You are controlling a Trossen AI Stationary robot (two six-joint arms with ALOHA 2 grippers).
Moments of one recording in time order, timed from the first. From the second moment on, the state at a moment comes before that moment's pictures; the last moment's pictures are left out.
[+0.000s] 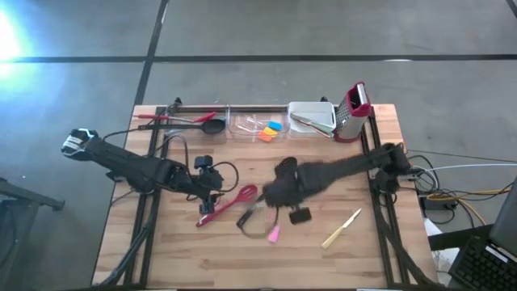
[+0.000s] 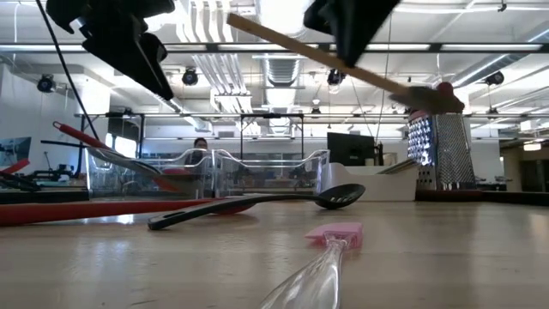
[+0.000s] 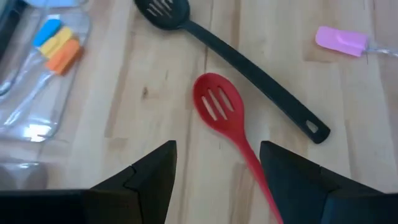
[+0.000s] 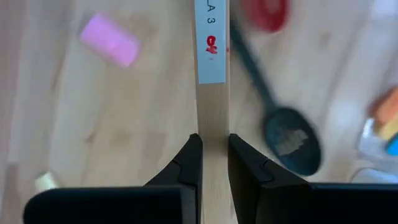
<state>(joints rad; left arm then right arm) -0.30 1.15 0.86 -0.61 -0.35 -0.25 0.26 1.92 1.84 -1.32 0.13 -0.02</state>
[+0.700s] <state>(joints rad) -0.30 0.90 0.86 -0.76 -0.48 -0.29 -0.37 1.86 1.95 -0.60 -0.14 -0.06</state>
